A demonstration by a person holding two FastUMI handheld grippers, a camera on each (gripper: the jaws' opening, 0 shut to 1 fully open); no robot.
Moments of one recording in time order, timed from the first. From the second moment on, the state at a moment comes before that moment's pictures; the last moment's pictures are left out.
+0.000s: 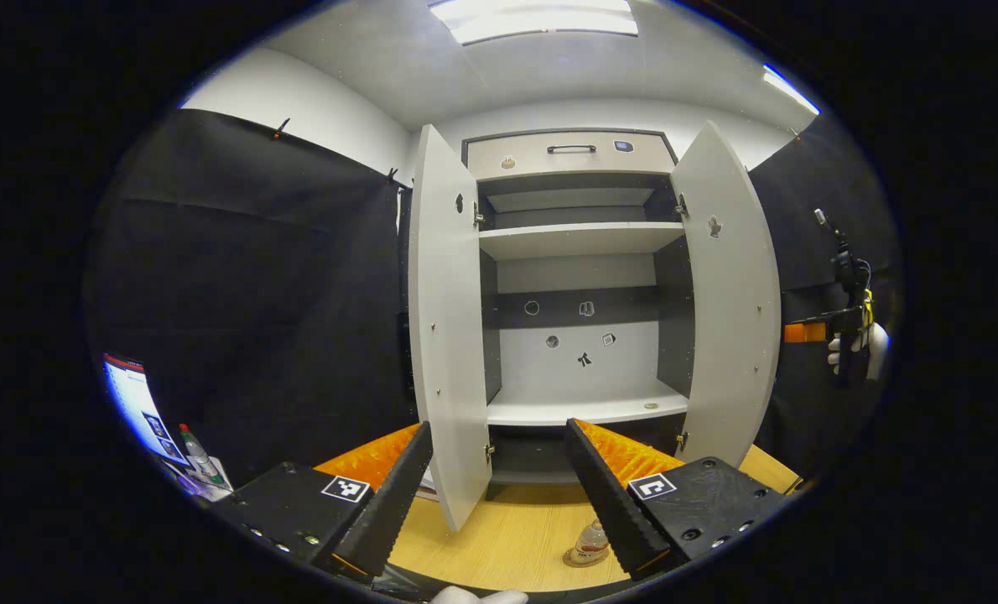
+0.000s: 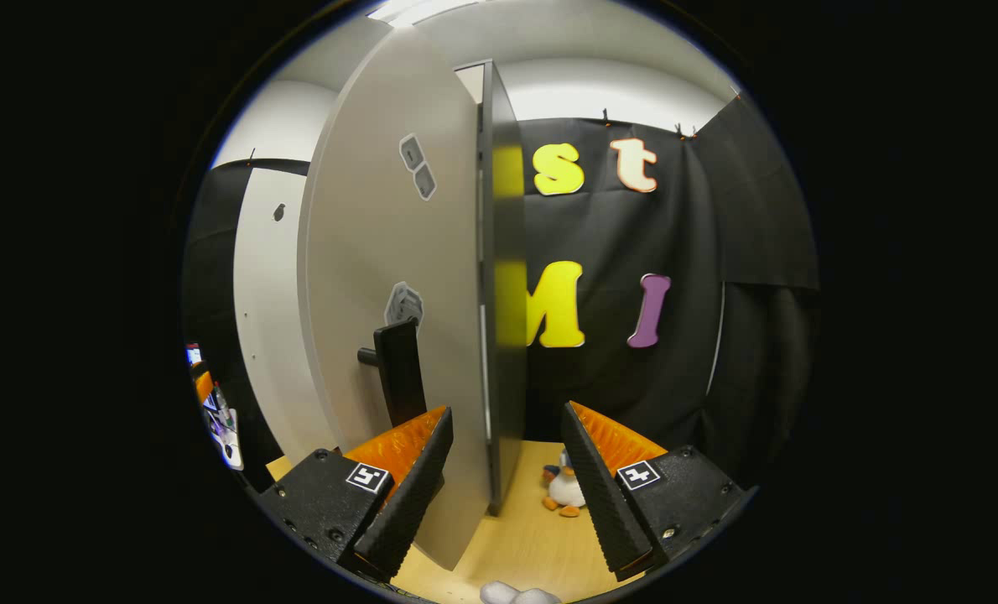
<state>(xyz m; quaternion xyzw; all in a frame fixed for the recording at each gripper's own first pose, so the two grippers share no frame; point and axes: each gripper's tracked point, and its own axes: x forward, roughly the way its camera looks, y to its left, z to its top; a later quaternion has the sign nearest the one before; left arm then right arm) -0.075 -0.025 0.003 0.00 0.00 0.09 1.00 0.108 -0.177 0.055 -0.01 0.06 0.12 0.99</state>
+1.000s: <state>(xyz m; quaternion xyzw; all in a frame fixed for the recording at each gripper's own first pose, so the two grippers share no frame) -0.080 -0.045 0.004 0.01 0.01 0.11 0.99 0.141 -0.030 0.041 0.00 0.06 0.22 0.97</state>
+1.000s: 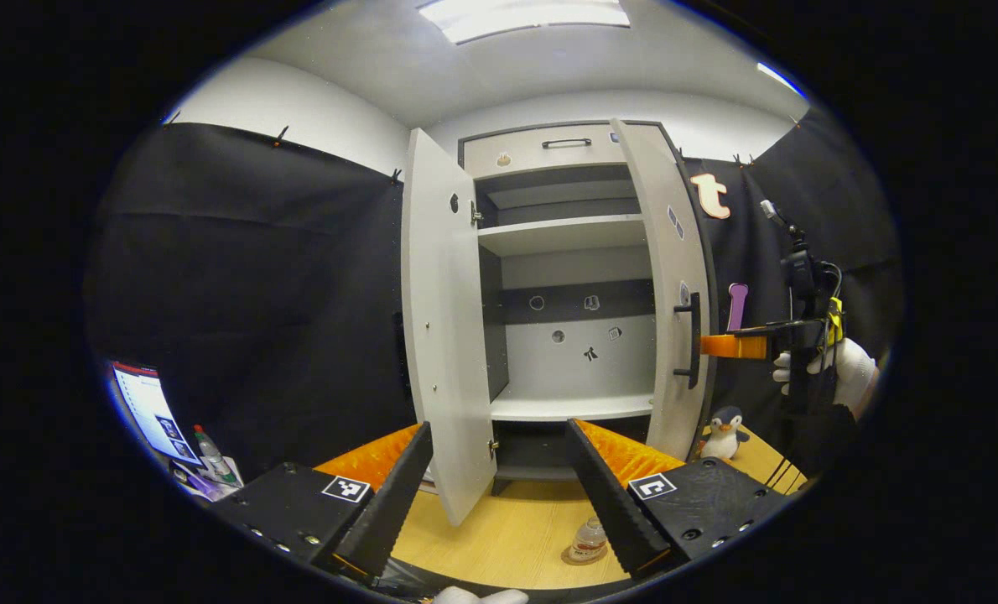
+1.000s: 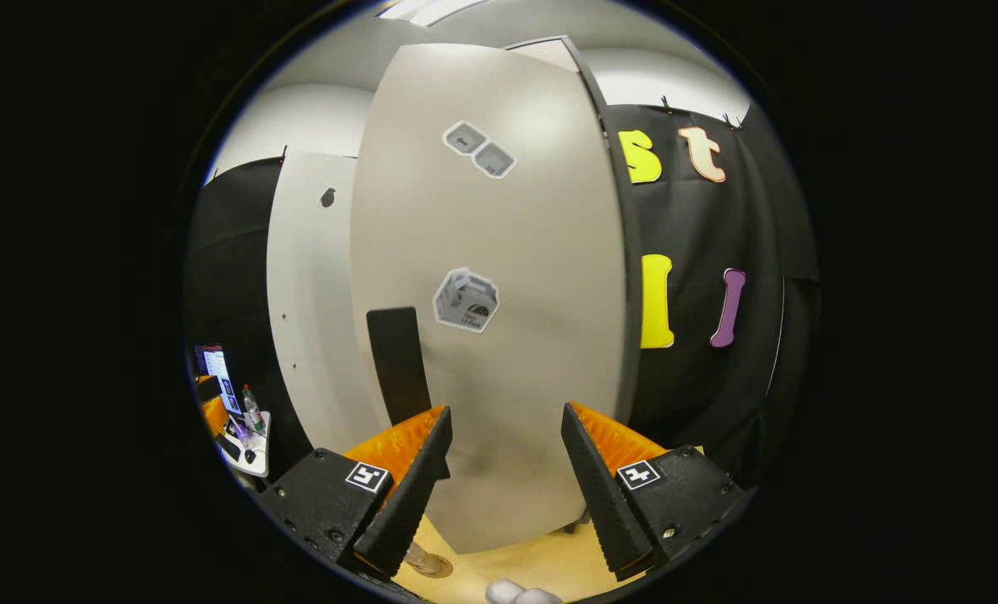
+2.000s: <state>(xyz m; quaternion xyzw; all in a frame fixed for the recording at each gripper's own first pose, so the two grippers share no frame) 0.022 0.173 -0.009 0.01 -0.01 0.10 0.99 0.024 -0.012 0.010 -0.02 0.04 0.10 0.99</state>
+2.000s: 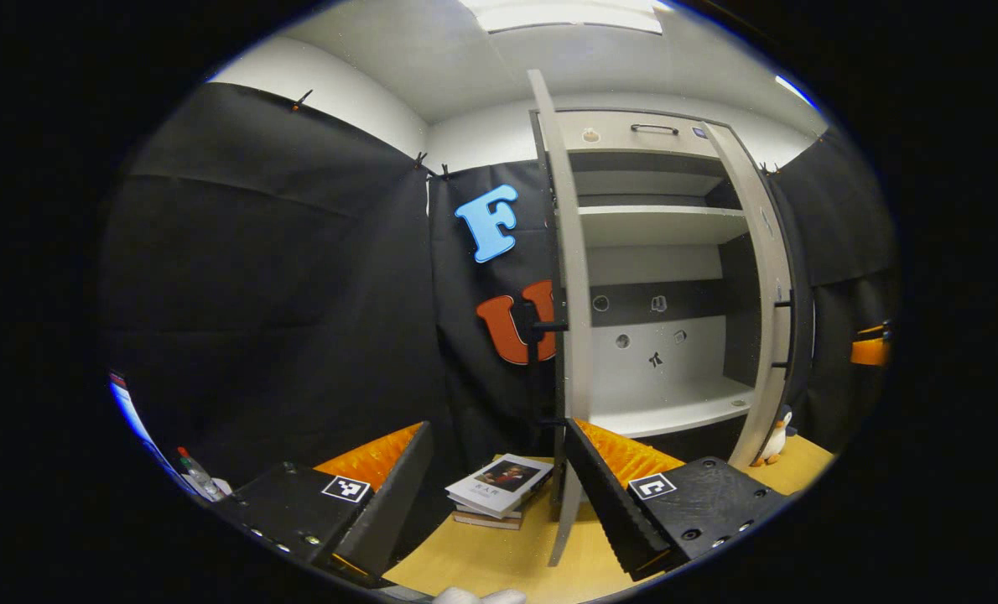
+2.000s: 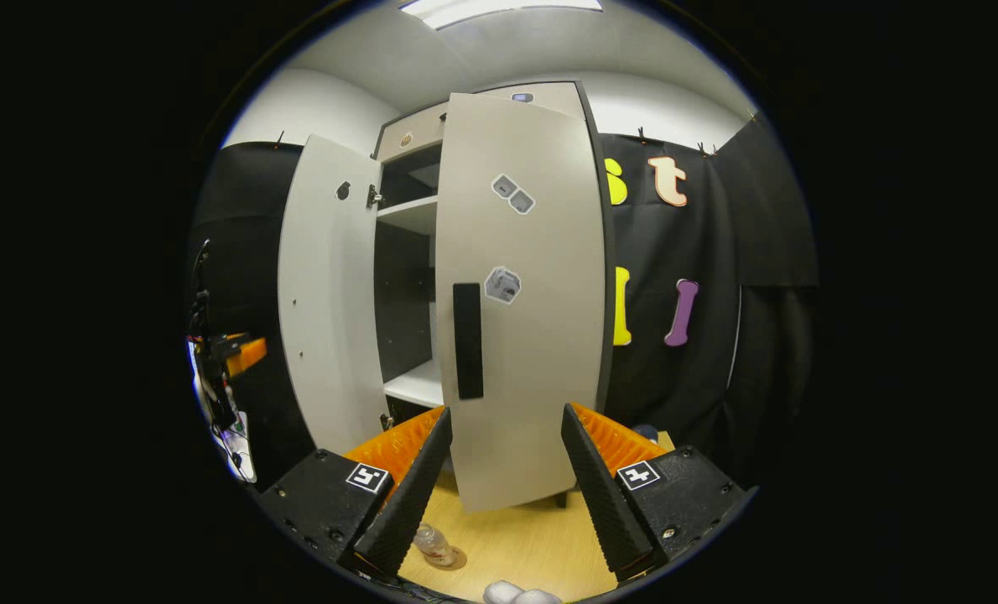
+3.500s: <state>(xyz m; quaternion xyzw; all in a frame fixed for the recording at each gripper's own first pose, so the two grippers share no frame) 0.106 0.183 -0.003 0.01 -0.02 0.07 1.00 -0.026 -0.036 -0.010 -0.02 0.07 0.03 1.00</state>
